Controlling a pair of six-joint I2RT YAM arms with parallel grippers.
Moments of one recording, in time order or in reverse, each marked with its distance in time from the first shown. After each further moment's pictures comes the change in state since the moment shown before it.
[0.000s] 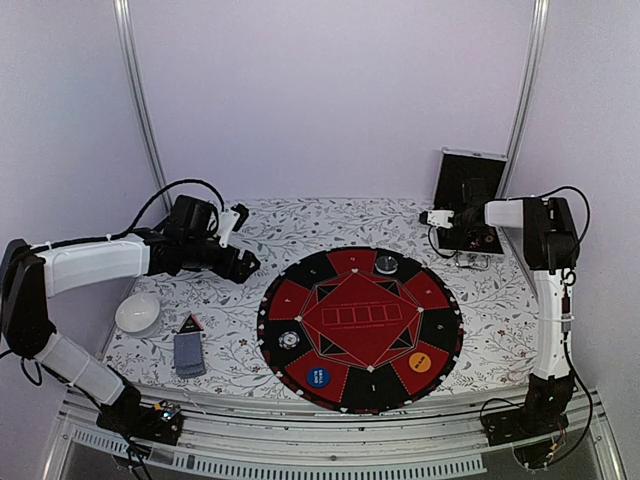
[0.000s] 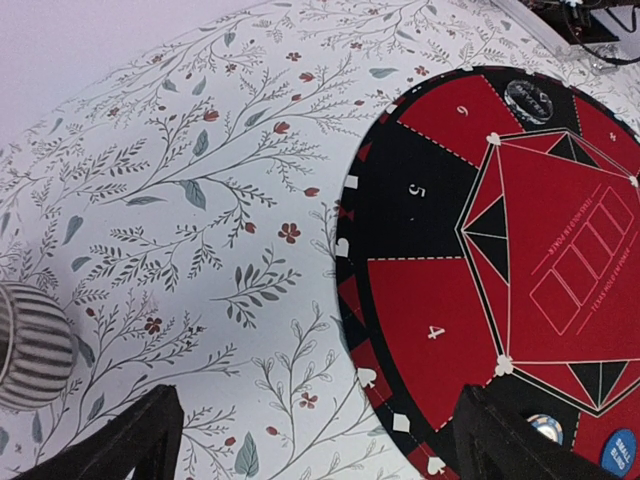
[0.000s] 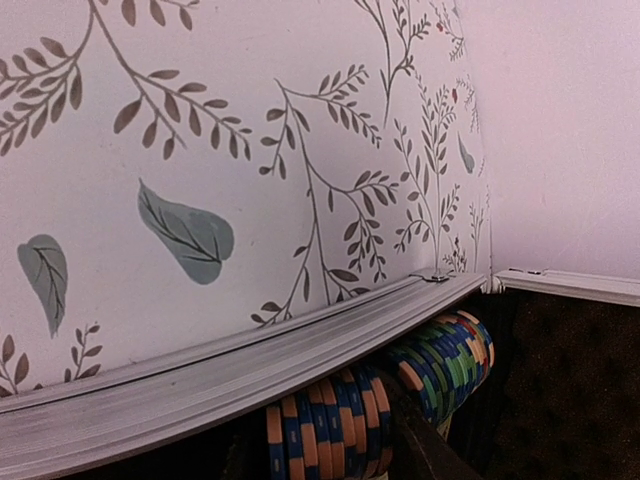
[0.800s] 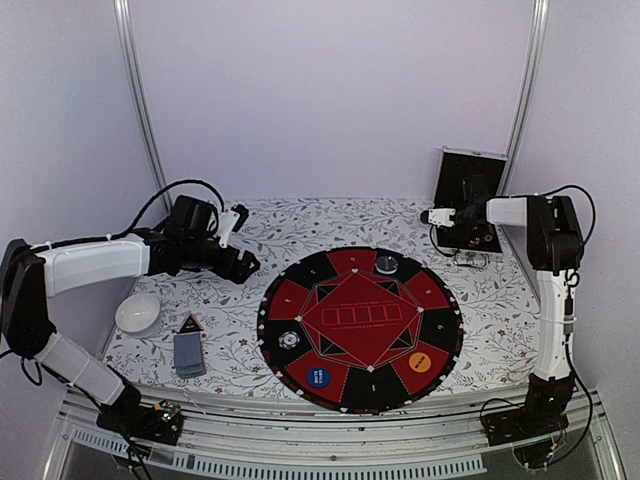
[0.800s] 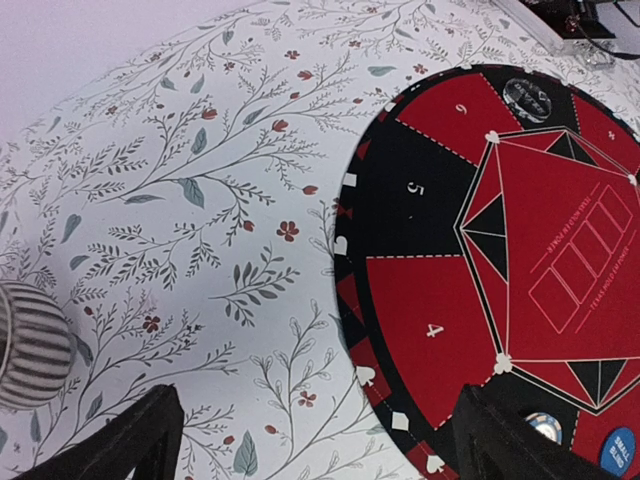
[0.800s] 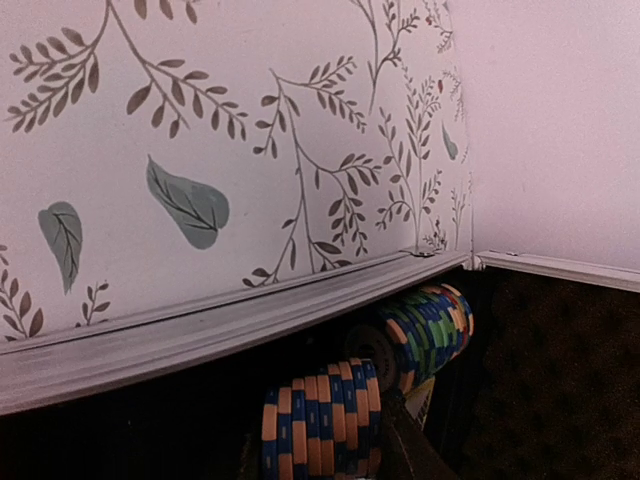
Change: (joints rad) left arm 0.002 0.001 0.000 -0.004 0.003 0.000; right arm 0.006 -0.046 -0.026 -0.014 0.044 -0.030
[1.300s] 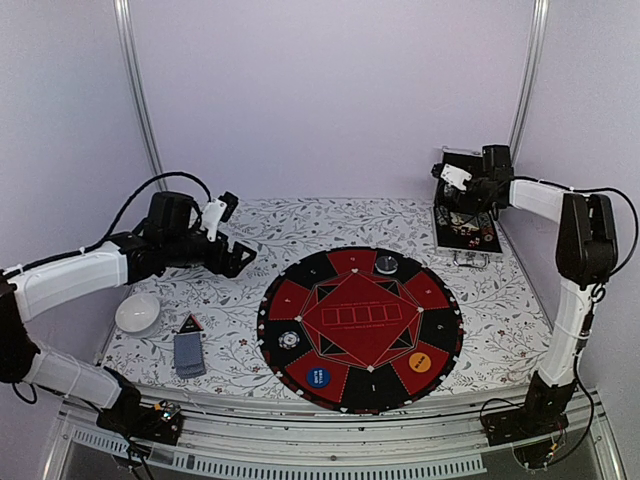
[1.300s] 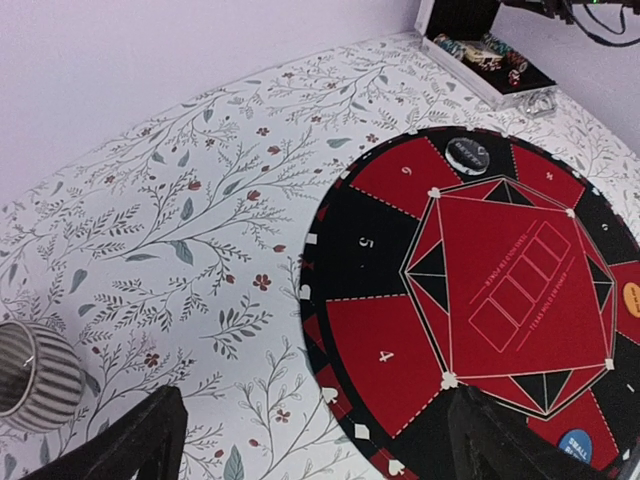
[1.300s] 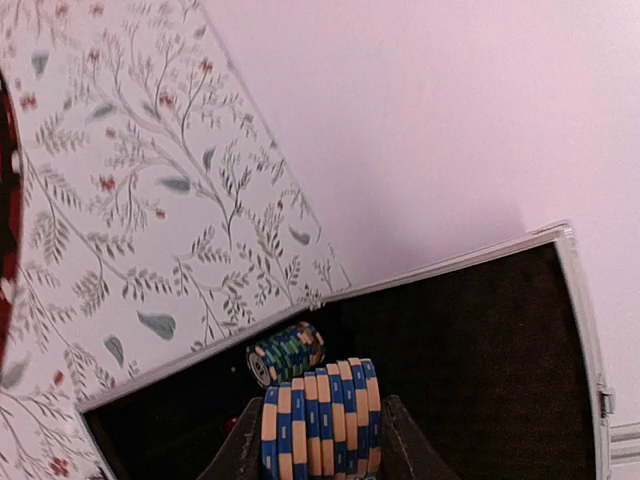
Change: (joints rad) left arm 0.001 -0.157 -0.047 0.038 0.074 -0.002; right arm 0.000 -0.303 -0.106 0.002 -0.134 0.332
